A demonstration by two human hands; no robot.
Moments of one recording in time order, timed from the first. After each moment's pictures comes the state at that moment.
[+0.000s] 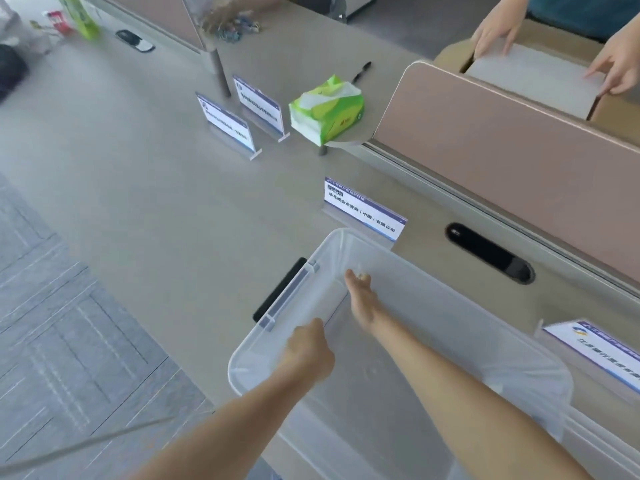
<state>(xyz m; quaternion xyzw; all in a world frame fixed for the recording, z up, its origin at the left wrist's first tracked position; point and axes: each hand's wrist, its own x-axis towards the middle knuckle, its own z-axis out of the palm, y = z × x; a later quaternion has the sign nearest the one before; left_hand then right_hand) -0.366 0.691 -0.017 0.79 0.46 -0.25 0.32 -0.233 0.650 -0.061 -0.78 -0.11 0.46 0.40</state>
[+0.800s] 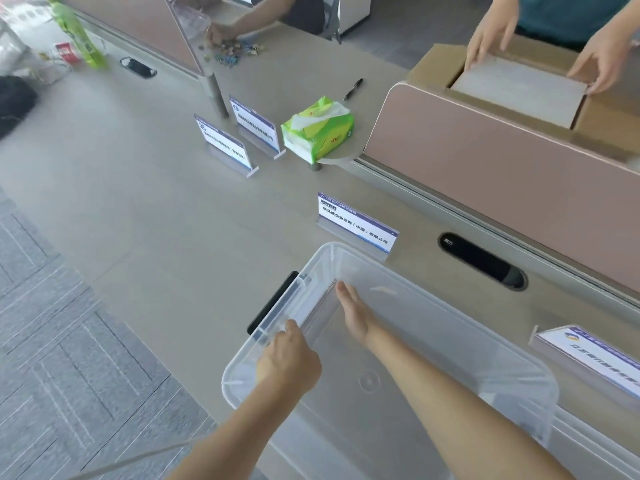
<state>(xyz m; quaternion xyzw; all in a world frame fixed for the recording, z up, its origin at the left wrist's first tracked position) -0.373 0.696 0.014 0.81 0.50 -0.20 0.25 -0.234 0.645 -0.045 -0.75 -0.16 0.48 0.43</state>
